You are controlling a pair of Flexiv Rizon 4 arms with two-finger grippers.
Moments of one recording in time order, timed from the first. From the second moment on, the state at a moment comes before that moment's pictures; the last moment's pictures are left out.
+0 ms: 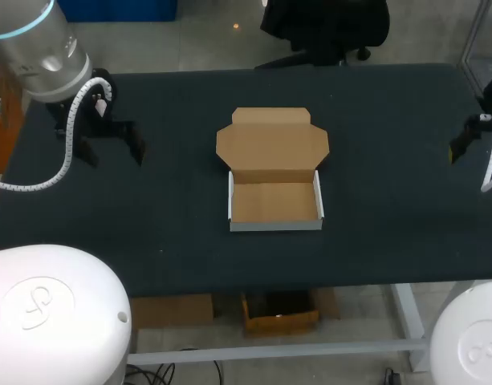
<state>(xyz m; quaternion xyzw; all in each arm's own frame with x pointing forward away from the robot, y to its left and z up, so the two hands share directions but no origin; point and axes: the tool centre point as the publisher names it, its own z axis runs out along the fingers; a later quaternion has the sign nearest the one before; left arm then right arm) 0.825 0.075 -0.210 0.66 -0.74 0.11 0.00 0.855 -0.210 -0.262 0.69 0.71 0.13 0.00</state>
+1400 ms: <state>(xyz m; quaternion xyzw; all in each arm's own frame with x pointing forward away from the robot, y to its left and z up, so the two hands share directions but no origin) 0.924 0.141 -0.288 0.69 -0.72 0.07 0.03 0.855 -0.210 -0.262 0.69 0.71 0.13 0.01</state>
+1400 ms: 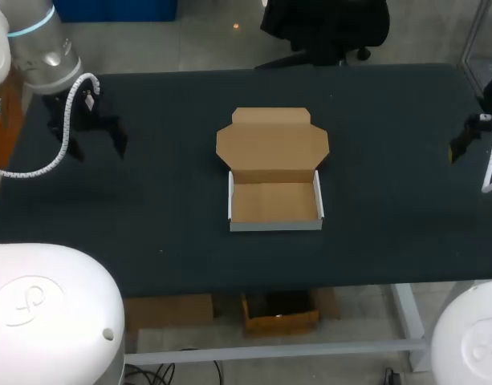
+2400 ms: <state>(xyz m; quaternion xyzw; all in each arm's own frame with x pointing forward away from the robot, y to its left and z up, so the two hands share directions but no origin) 0.945 0.161 -0.308 0.70 -0.71 0.04 0.08 0.856 -0.210 -0.261 0.69 0.71 0.13 0.00</state>
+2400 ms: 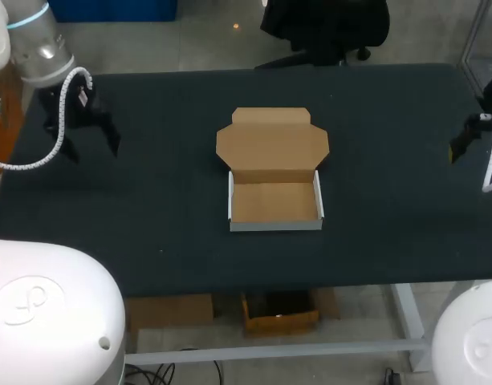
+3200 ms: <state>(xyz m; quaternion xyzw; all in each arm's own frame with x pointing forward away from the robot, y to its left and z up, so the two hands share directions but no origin) 0.986 0.185 -0.334 0.71 -0.70 0.05 0.04 0.856 -0.210 -0.262 0.69 0.71 0.13 0.01</state>
